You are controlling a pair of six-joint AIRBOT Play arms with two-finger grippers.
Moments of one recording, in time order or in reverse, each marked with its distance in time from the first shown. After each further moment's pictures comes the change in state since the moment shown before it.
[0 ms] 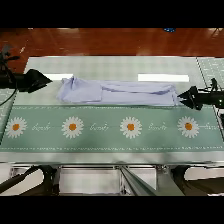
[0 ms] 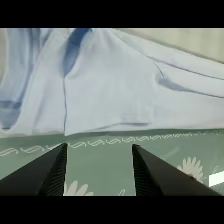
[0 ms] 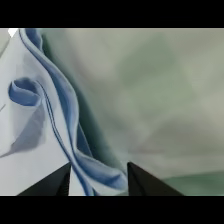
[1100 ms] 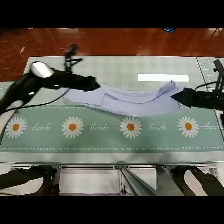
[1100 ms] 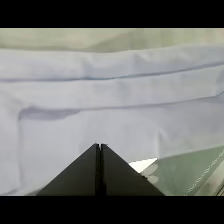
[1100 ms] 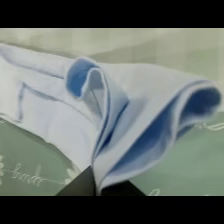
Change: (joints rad) left arm -0.660 -0.255 0.153 -0.085 0.291 -0.009; right arm 0.267 0.821 -0.277 -0.078 0.088 0.023
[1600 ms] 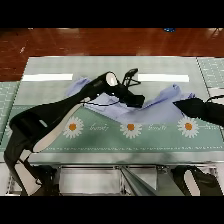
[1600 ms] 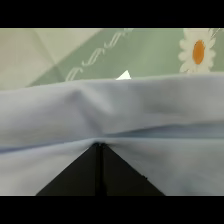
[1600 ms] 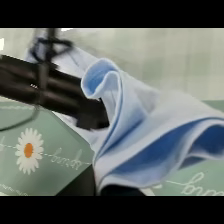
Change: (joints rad) left arm -0.347 -0.488 0.436 0.003 -0.112 -0.201; right arm 0.001 0.266 -0.028 0.061 0.109 0.073
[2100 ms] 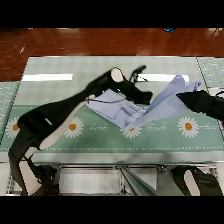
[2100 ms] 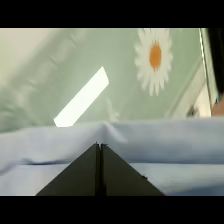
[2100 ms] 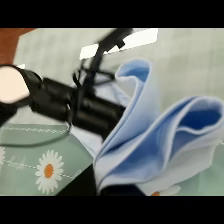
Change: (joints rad) left arm 0.052 -0.026 0.162 -0.058 -0.064 -0.017; right arm 0.001 0.012 0.040 0.084 -0.047 0.005
